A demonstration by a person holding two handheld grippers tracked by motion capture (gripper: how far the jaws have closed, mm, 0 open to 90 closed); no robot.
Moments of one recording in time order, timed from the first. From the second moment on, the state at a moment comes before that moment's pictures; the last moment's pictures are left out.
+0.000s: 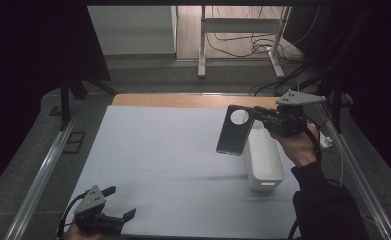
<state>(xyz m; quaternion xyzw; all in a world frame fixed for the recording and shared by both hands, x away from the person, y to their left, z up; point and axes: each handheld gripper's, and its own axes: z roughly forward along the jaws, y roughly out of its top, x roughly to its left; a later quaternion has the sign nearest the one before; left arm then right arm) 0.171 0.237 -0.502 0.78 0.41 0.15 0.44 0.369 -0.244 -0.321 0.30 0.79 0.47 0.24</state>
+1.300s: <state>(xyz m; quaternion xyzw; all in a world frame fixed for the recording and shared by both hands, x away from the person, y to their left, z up) 0.173 0.234 -0.503 0.79 0.41 0.15 0.43 0.417 -0.290 -0.305 0.34 0.77 0.45 0.30</state>
